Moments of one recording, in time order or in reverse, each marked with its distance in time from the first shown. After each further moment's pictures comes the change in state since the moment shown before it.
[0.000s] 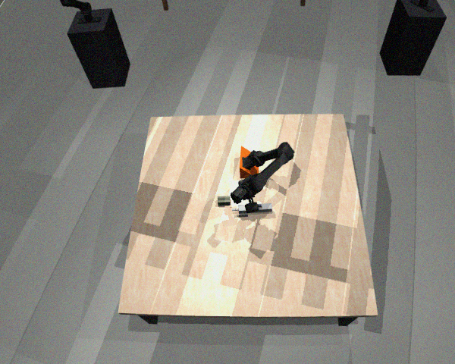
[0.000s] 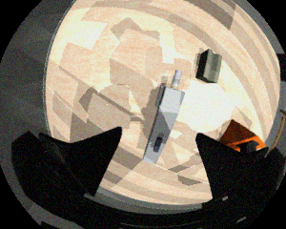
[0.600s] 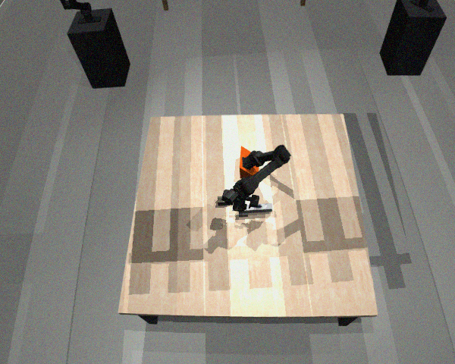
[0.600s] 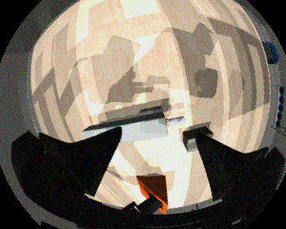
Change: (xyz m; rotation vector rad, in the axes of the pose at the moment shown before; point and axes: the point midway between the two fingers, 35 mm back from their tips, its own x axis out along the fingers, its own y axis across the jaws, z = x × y) arm 0.020 -0.006 0.039 -1.106 -0.013 -0.004
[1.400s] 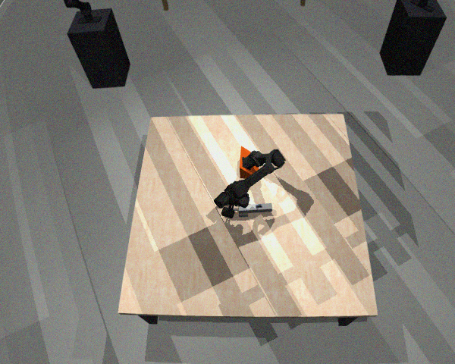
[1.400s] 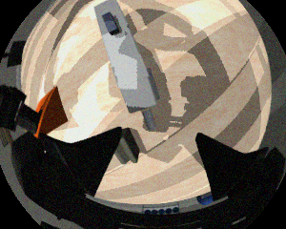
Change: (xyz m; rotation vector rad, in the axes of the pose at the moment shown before) arm 0.034 -0.041 0.005 -1.470 0.009 0.017
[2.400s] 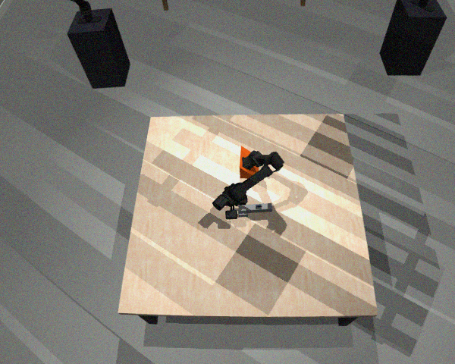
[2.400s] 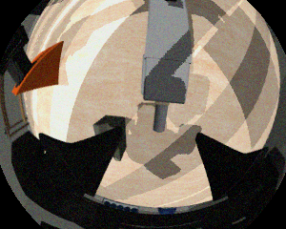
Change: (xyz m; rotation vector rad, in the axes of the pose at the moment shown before) arm 0.028 0.005 -0.013 -0.388 0.000 0.028
